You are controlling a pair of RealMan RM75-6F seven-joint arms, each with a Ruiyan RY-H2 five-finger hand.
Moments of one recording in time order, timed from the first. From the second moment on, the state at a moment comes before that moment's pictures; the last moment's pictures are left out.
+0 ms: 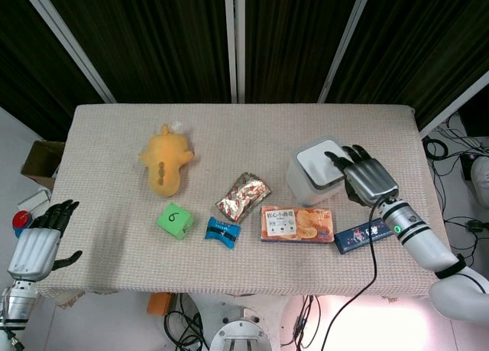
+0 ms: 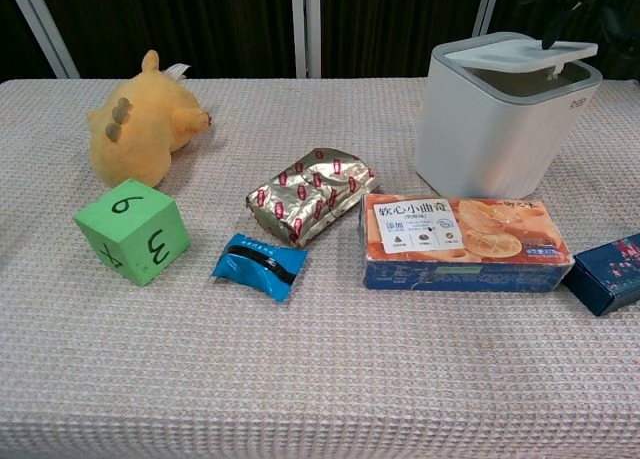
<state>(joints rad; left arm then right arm) -0.09 -1.14 0.01 -1.61 1.53 1.45 0.15 0.75 -0.91 0.12 -1.87 -1.10 0.83 -0.23</state>
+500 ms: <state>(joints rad) -0.08 -1.14 0.01 -1.61 1.53 1.45 0.14 0.75 -0.98 0.09 -1.81 -1.09 0.82 -0.29</state>
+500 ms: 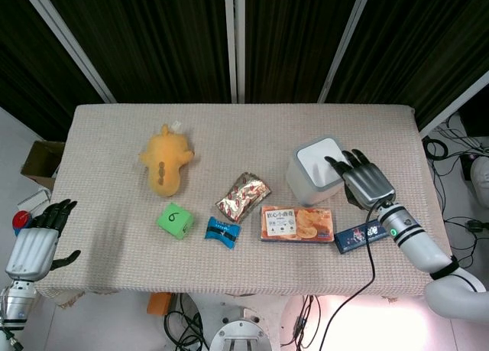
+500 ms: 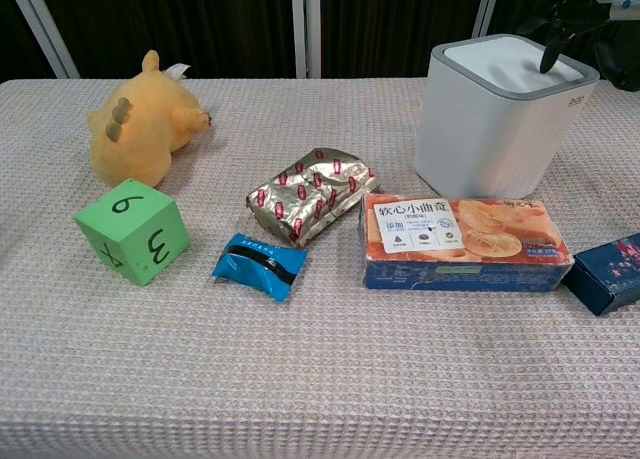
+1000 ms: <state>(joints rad) -0.08 -1.16 0.00 -1.57 1.54 1.50 0.11 0.61 -0.96 0.07 -1.86 -1.24 1.12 -0.33</state>
